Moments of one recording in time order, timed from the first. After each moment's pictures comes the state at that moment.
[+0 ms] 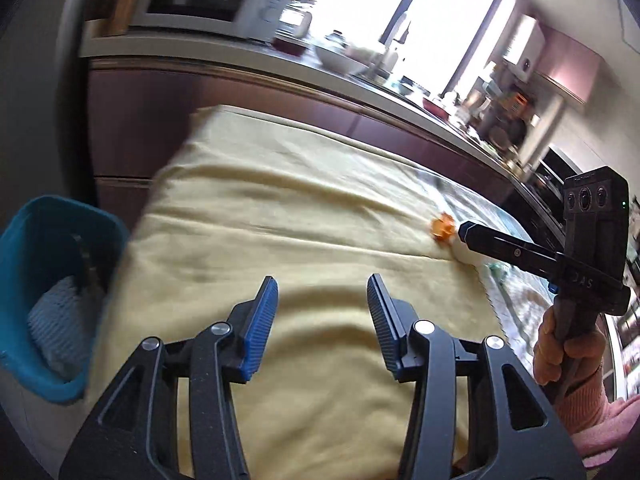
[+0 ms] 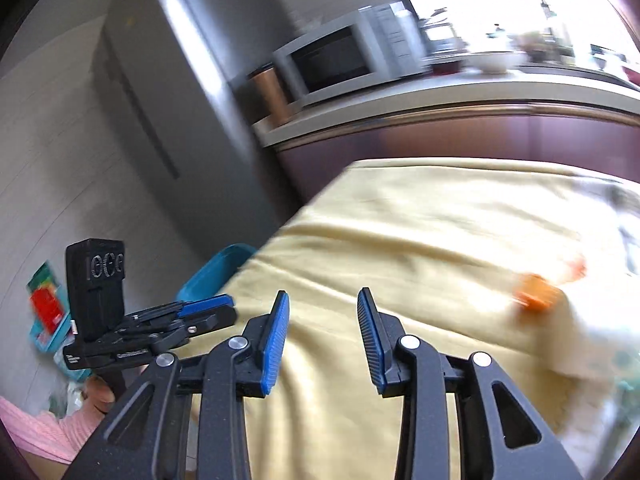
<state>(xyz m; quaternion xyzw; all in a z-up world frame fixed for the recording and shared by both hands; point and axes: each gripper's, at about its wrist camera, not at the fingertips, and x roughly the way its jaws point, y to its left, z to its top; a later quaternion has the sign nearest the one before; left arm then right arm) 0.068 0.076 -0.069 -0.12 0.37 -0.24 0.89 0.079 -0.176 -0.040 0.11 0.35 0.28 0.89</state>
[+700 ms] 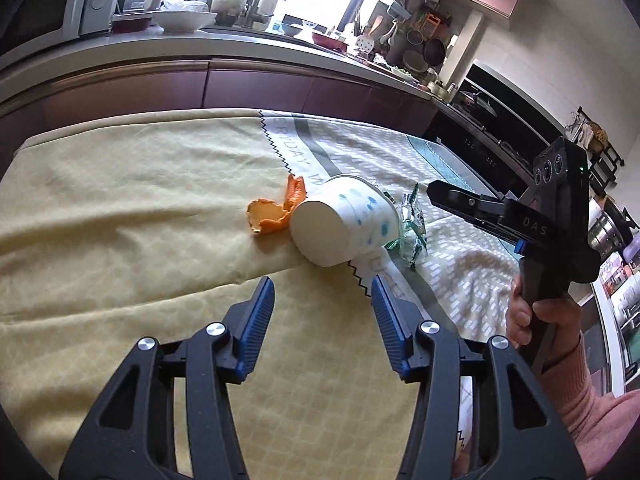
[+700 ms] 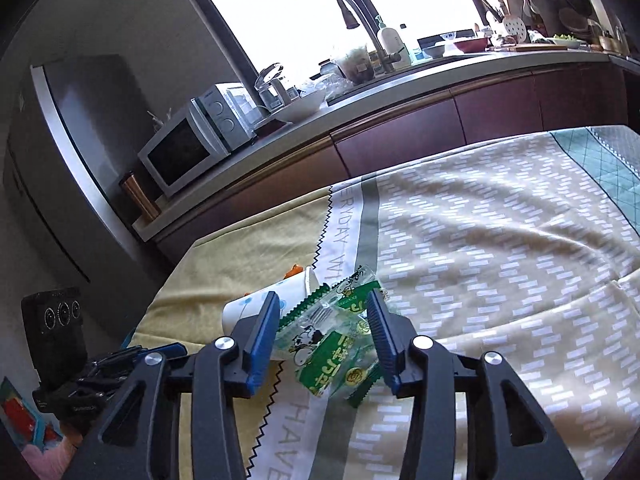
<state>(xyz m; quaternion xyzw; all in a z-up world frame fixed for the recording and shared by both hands) 0.098 -0.130 -0.064 -0.03 0.40 -0.38 0.83 0.060 -0.381 -0.068 0.22 0.31 0.08 0.92</state>
